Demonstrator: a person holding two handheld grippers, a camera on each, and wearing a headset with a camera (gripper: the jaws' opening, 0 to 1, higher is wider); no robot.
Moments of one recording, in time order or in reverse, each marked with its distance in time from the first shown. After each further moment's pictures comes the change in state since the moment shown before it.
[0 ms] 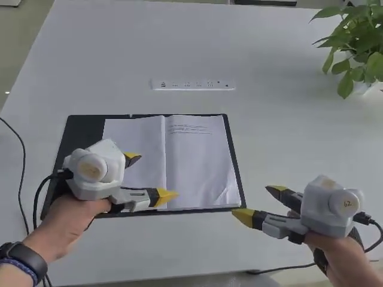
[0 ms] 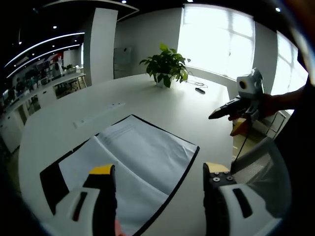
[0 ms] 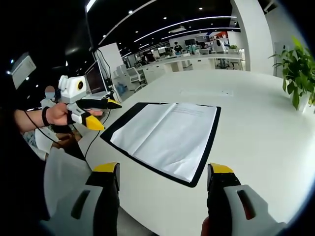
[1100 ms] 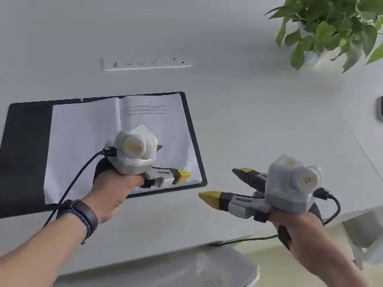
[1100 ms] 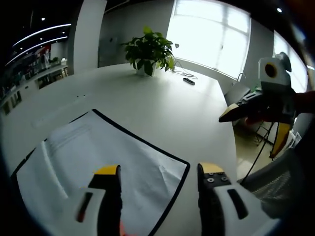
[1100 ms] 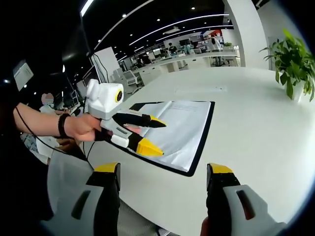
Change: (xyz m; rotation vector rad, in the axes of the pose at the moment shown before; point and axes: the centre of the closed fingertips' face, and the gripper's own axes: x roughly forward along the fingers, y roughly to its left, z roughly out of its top) left arm 0.151 -0.066 -0.015 -0.017 0.070 -0.129; right arm -0.019 -0.007 -0.017 0.056 -0.013 -0.007
